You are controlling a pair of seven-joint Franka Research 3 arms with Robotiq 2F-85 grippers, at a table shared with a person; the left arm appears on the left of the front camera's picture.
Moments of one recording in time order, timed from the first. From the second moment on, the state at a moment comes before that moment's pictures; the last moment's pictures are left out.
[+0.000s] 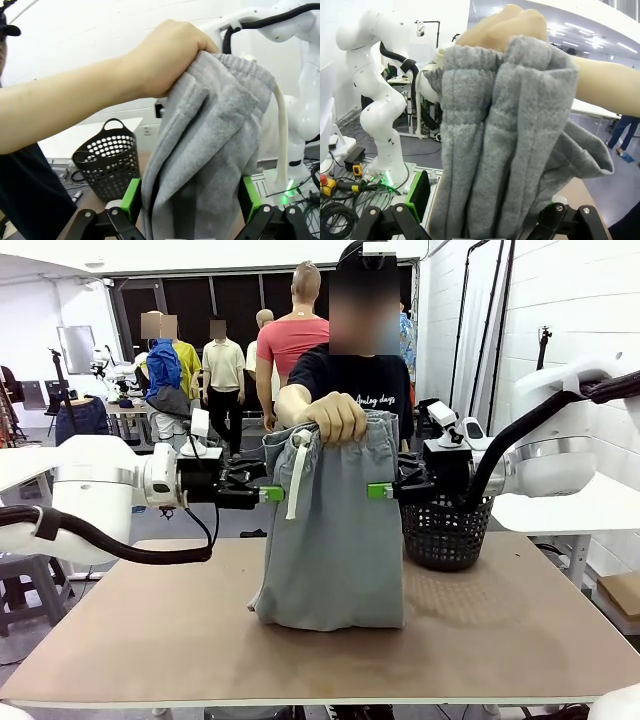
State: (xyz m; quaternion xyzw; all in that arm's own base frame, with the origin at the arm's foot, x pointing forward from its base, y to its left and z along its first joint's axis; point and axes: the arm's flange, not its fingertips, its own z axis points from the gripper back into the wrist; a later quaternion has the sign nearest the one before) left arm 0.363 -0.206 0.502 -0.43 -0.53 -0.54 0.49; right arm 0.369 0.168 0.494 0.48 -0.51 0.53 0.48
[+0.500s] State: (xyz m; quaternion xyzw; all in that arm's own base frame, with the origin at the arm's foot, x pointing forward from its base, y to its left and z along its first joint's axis) left arm 0.365 -0.219 0.502 -0.47 -0.49 -0.58 0.46; right arm 0.385 0.171 0.496 0.48 -0.51 0.53 0.48
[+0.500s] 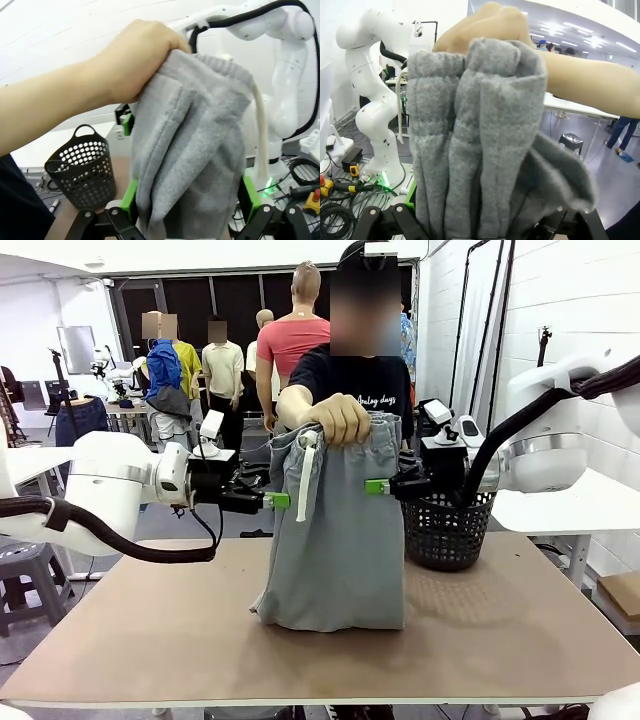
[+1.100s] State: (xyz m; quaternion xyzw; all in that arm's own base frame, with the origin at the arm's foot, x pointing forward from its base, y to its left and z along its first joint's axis) left arm 0.361 -0.208 0.505 -0.49 -0.47 -0.59 0.43; right arm 0.388 0.170 0.501 0.47 -0.51 0.54 0.48
